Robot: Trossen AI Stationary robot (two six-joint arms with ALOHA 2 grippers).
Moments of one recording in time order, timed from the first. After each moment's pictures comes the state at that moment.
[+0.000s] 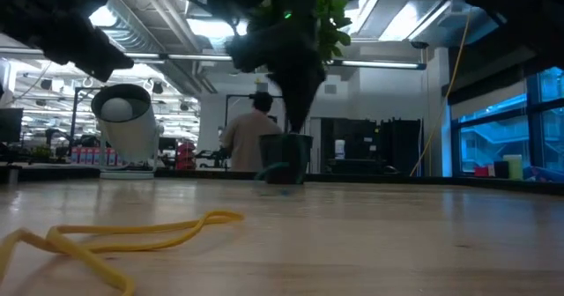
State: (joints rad) left arm -0.28 0.34 0.23 -0.24 -0.32 -0.19; right arm 0.07 2.38 2.26 -1.45 0.10 0.36
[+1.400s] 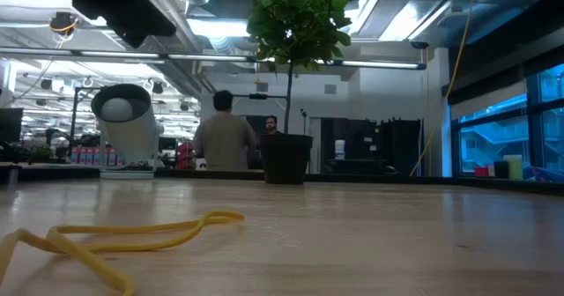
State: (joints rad) left arm -0.46 1.03 0.60 -0.12 -0.46 -0.31; right arm 0.85 1.52 1.55 -1.44 0.19 1.33
